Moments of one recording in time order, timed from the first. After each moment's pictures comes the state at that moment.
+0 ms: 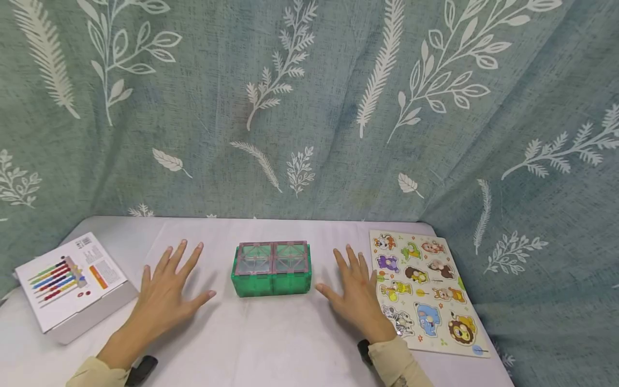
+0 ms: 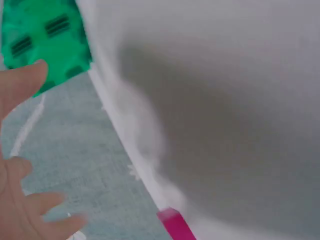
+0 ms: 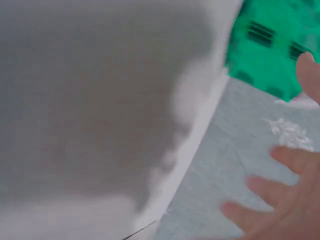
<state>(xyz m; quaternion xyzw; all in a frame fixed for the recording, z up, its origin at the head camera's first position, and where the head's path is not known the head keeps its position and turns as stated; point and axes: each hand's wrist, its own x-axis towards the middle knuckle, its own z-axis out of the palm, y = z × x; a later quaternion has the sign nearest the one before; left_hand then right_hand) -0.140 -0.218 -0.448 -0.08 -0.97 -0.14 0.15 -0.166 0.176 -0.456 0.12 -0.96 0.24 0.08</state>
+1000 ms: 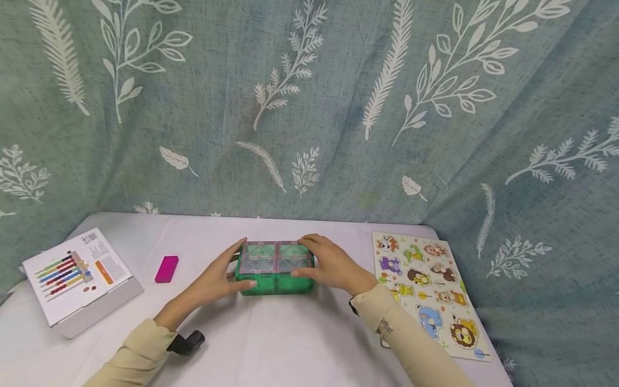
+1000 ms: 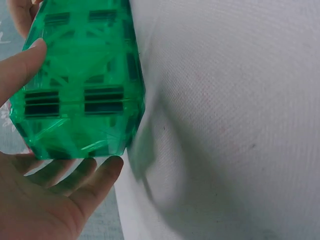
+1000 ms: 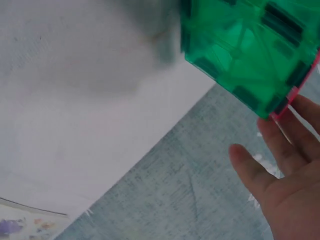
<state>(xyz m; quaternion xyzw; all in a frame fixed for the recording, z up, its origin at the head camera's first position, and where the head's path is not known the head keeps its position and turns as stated) -0.183 -0.163 -0.446 -0.13 -0.88 -0.45 -0.07 -0.220 0.135 -0.400 0.30 -0.92 0.23 -0.07</state>
